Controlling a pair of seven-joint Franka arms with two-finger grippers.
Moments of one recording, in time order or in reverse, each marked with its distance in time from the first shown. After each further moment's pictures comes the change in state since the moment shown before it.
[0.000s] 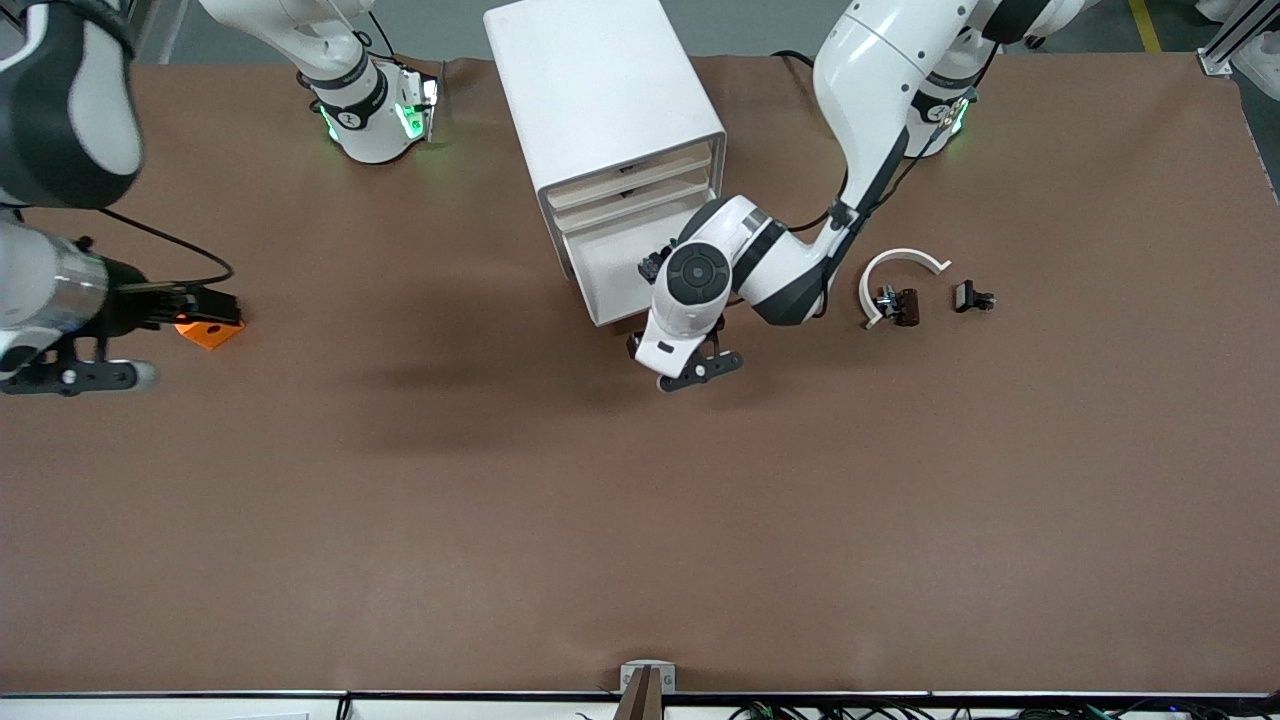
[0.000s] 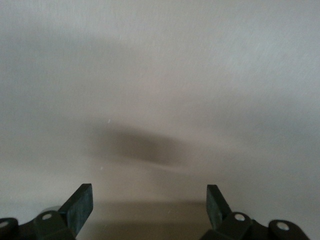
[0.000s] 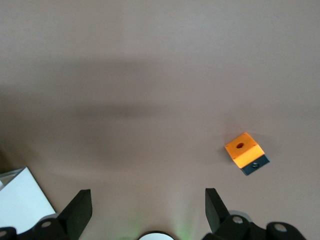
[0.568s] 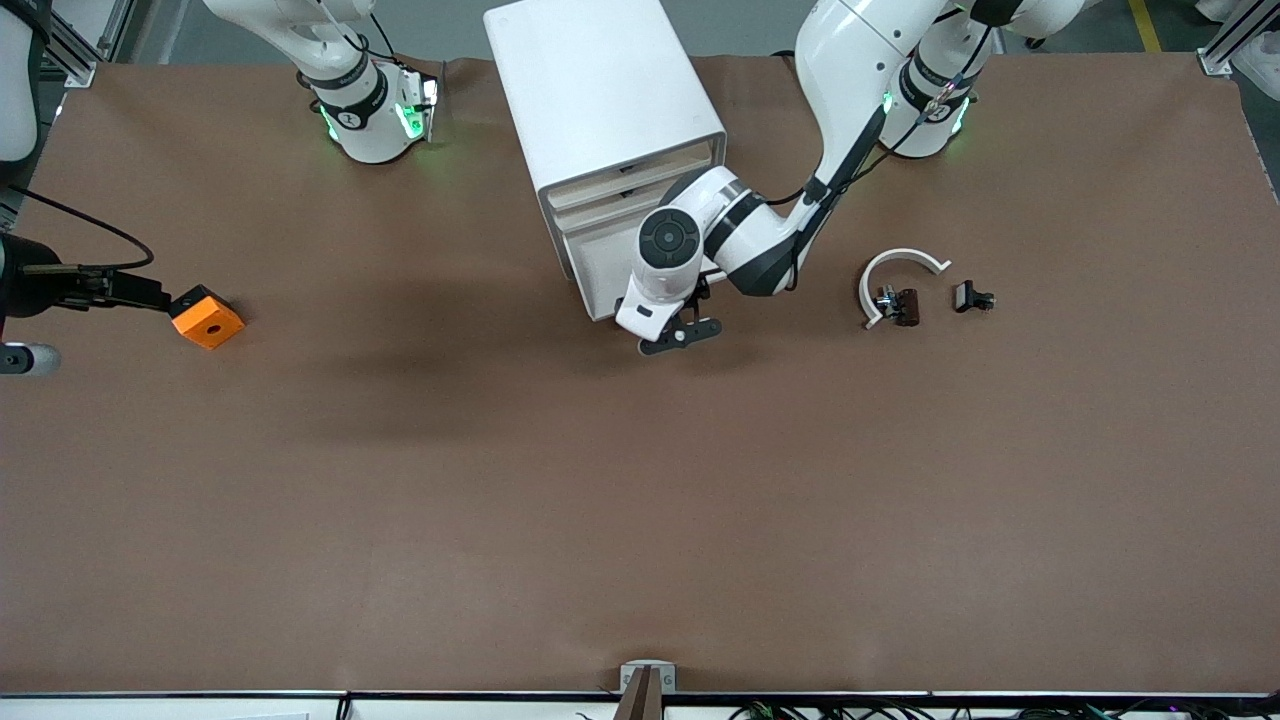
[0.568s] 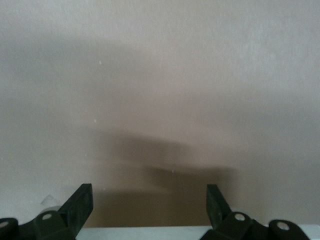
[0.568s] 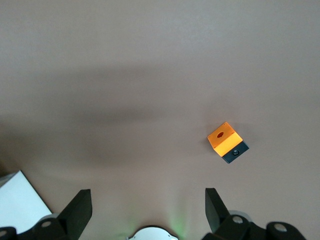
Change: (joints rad) left arm -0.048 -0.032 -0.029 -0.066 0.000 0.002 -0.037; right arm -0.067 -0.021 0.011 0.046 -0.018 -0.043 0.022
